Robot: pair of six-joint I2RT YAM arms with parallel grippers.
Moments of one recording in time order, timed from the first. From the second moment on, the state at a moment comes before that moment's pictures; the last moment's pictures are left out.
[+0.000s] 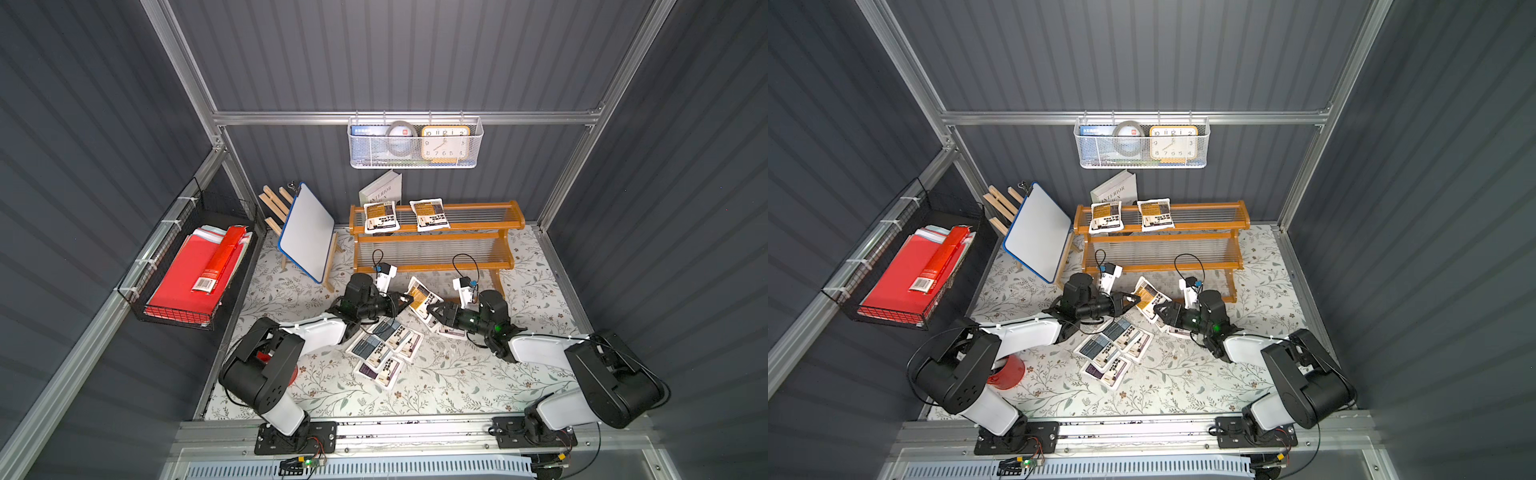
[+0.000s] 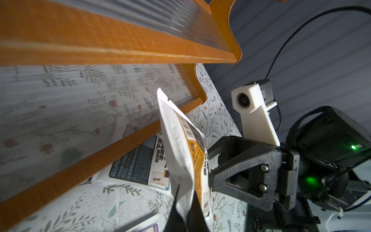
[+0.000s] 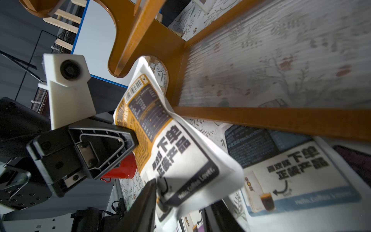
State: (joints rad) left arm -0.55 1.61 0.75 0.48 0.58 -0.63; right arm 0.50 1.48 0.45 0.66 -0.54 0.82
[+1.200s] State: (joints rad) left arm -0.54 1.58 0.75 0.23 -0.17 -0.81; right arm 0.55 0.79 0.56 -0.09 0.16 0.62
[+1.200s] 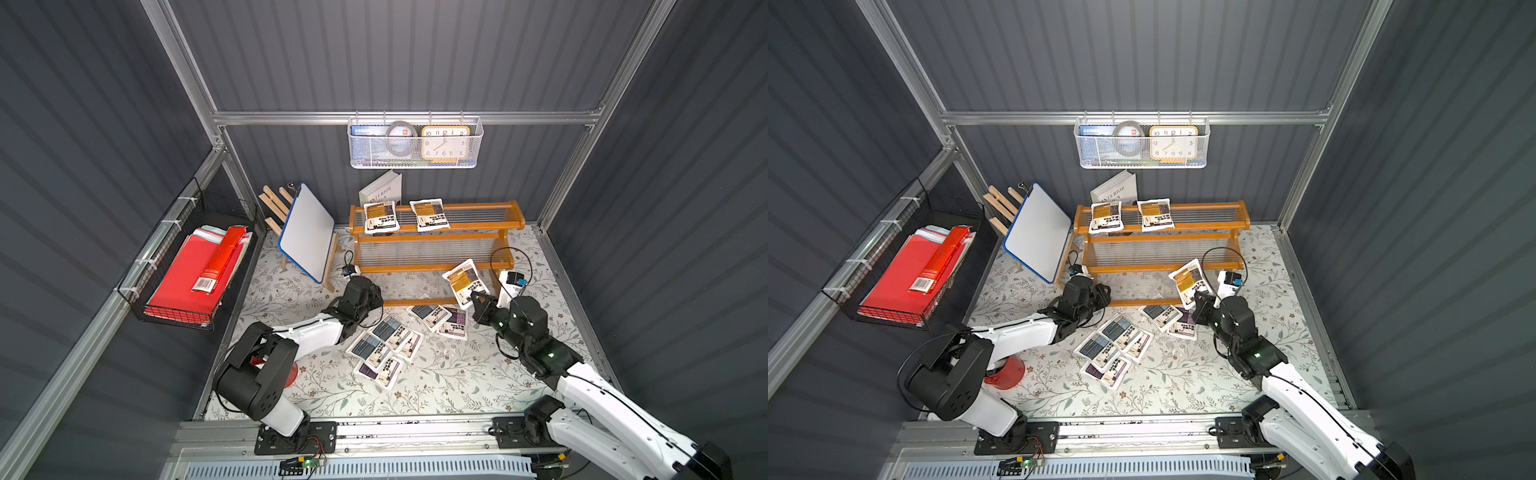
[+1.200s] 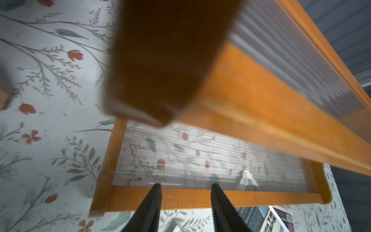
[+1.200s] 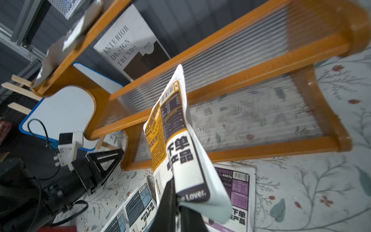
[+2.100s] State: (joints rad) left arm -0.54 1.53 0.73 0.21 -0.26 -0.81; right arm 0.23 1.41 1.48 -0.29 -0.06 0.62
